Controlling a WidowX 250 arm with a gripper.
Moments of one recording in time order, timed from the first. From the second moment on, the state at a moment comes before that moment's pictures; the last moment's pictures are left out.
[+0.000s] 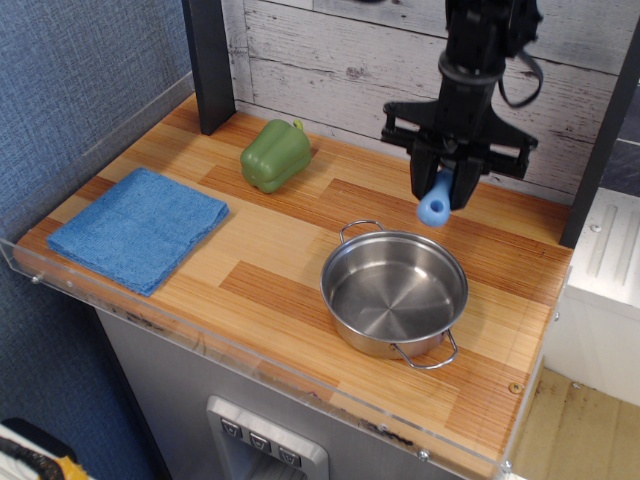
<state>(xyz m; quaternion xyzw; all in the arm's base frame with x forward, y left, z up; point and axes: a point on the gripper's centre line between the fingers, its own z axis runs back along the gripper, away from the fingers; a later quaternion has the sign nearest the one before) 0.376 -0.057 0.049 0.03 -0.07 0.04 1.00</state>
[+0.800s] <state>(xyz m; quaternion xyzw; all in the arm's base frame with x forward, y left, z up) 0.383 -0.068 0.014 -0.02 -0.05 0.01 1.00</state>
